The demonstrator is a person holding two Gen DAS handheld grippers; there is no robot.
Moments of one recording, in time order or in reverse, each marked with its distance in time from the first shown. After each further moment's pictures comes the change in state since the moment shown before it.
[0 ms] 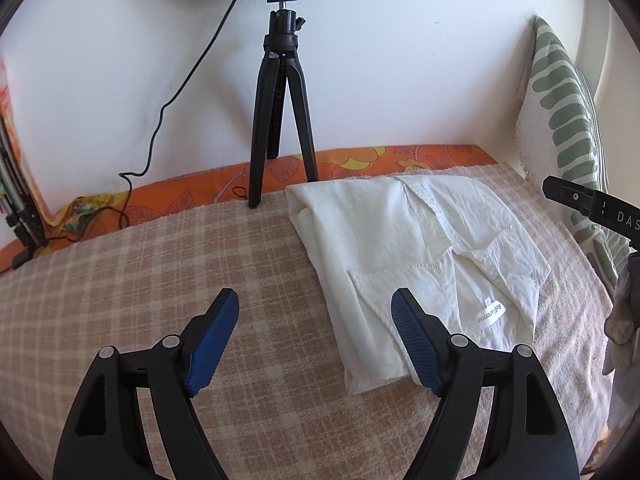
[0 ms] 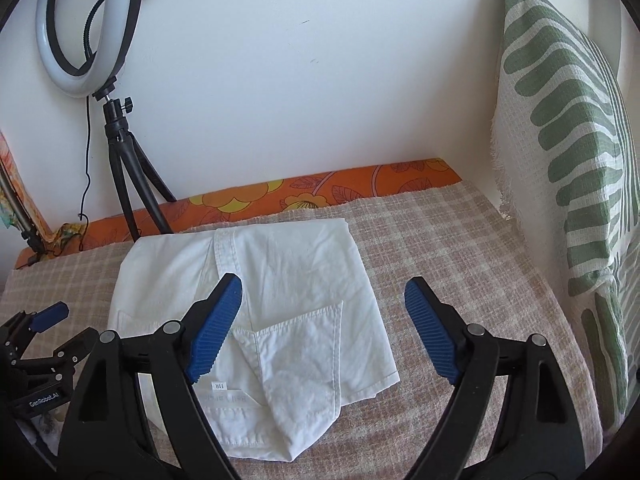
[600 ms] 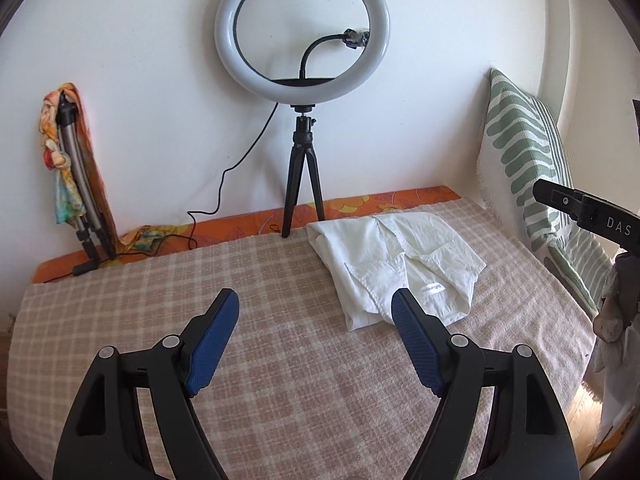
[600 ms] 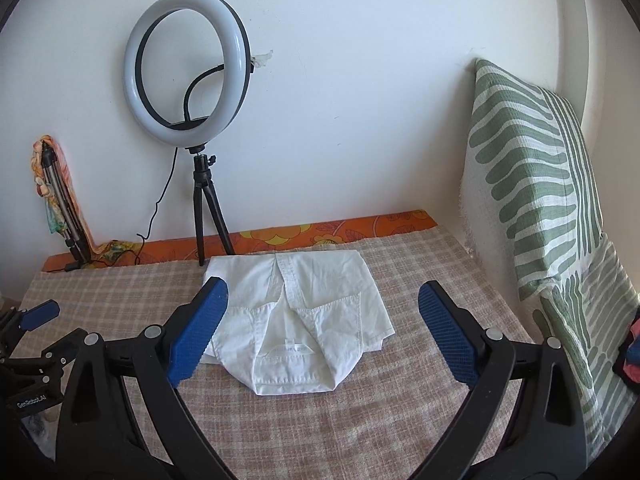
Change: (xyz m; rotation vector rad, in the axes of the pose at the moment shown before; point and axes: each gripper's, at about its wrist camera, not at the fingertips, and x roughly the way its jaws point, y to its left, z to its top) left arm -0.161 0.022 -0.039 0.030 -0.181 -0.004; right arm -0.169 0.055 -0.030 -0.027 -0.185 -0.015
